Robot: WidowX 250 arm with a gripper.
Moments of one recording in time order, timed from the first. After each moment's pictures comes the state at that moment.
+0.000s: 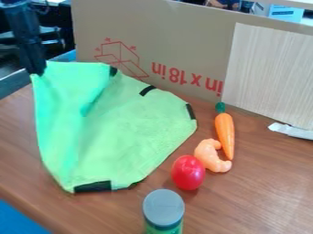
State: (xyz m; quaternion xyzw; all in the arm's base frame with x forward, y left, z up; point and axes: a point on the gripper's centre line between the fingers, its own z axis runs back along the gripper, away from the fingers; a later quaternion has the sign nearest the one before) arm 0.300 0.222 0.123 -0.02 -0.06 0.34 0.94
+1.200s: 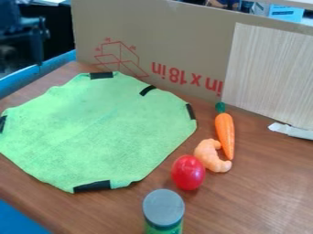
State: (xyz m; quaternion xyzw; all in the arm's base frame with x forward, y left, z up) arm 0.287 0.223 0.142 -0.03 -0.03 0.40 0.91
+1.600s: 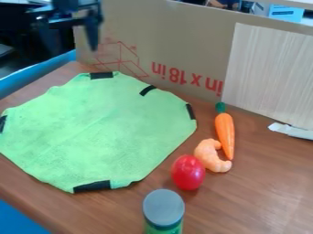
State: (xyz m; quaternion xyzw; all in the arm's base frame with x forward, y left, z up) arm 0.335 0.143 0.166 -0.05 -0.06 0.30 0.95
